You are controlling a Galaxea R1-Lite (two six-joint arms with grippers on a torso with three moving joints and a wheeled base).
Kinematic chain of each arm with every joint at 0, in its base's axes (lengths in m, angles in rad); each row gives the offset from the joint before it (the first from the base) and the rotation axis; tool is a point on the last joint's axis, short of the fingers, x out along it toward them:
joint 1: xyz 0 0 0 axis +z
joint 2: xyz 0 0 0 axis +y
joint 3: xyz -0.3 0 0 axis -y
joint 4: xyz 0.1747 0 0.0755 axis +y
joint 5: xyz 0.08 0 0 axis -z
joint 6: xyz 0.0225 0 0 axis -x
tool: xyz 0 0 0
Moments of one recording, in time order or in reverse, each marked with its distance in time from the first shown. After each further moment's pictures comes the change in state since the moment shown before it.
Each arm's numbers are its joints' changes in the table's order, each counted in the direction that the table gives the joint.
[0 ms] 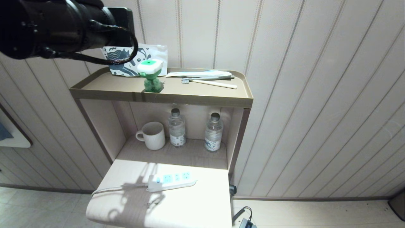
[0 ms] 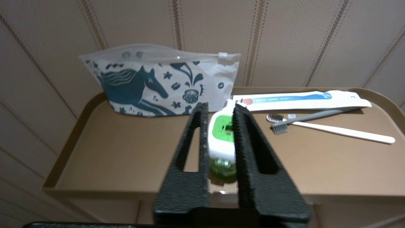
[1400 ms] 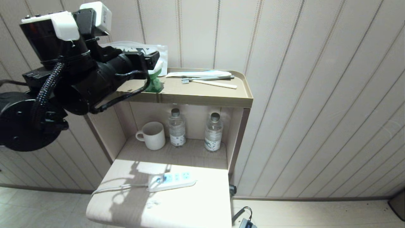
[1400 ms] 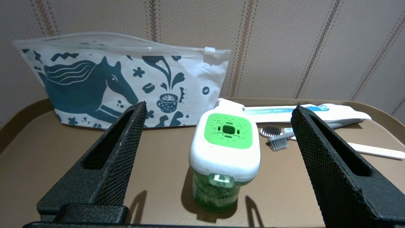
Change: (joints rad) left arm 0.125 0.109 -0.427 -0.719 0.232 0.023; right arm 0.000 0.000 0.000 0.000 -0.001 0.000
